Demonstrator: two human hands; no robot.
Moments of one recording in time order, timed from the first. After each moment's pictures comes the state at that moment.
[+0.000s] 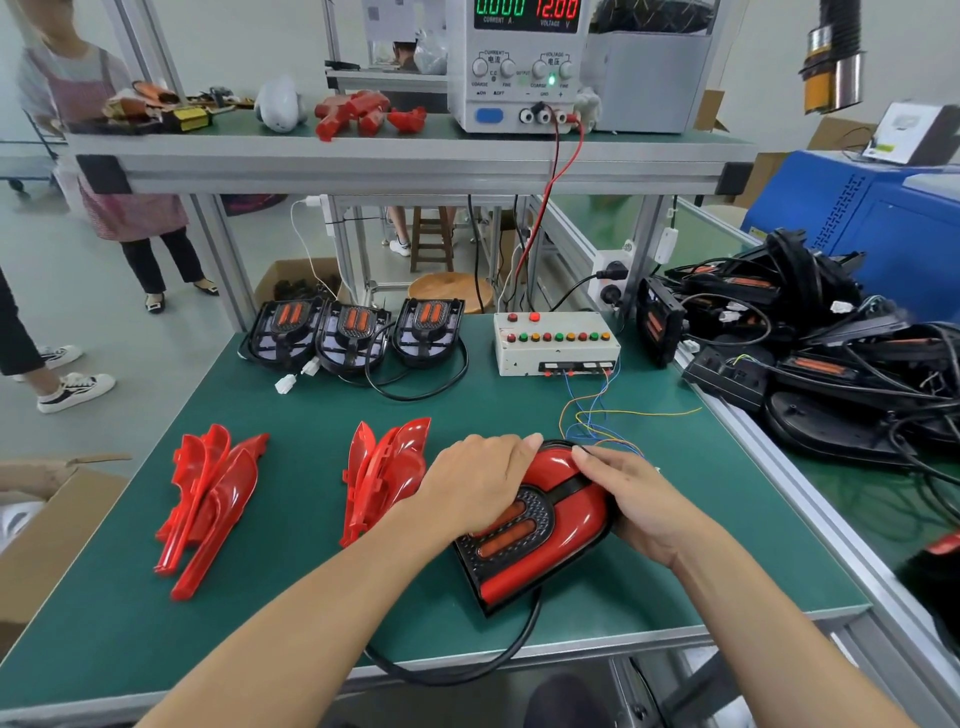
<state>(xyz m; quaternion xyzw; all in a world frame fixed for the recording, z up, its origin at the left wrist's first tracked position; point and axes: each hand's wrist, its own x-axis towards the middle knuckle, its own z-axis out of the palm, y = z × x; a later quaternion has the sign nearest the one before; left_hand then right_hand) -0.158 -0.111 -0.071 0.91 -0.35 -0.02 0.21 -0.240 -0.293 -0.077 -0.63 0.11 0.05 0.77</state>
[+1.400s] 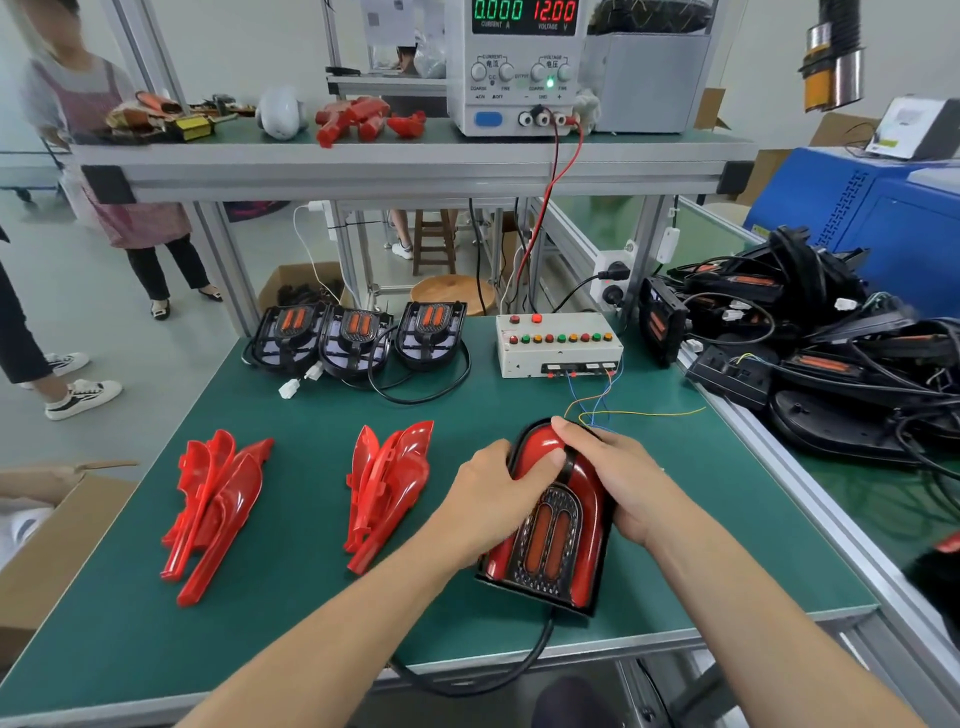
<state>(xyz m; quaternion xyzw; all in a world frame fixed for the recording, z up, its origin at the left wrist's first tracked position) -0.178 -0.116 -0.076 0.84 -0.15 -0.16 0.51 -0.220 -0.275 -0.056 -0.63 0.22 0.00 0.75</state>
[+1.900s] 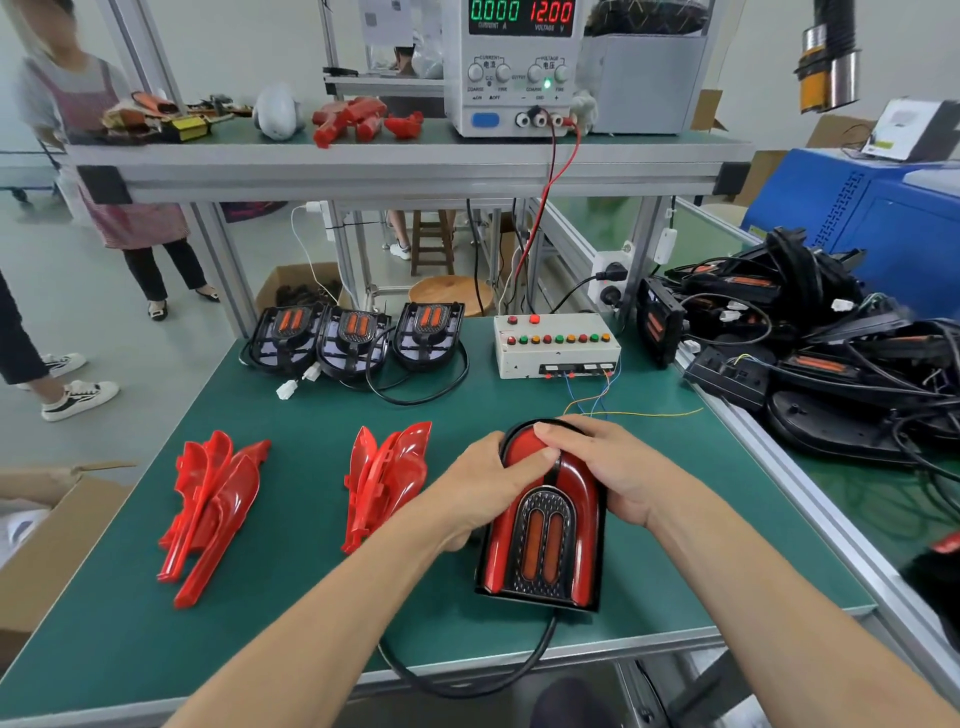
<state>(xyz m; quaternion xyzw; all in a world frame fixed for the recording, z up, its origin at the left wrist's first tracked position) -0.166 -0.115 -0.067 0.74 -0.14 -0.27 0.60 -0.209 -0.278 -0.046 -0.67 0.16 0.06 0.72</state>
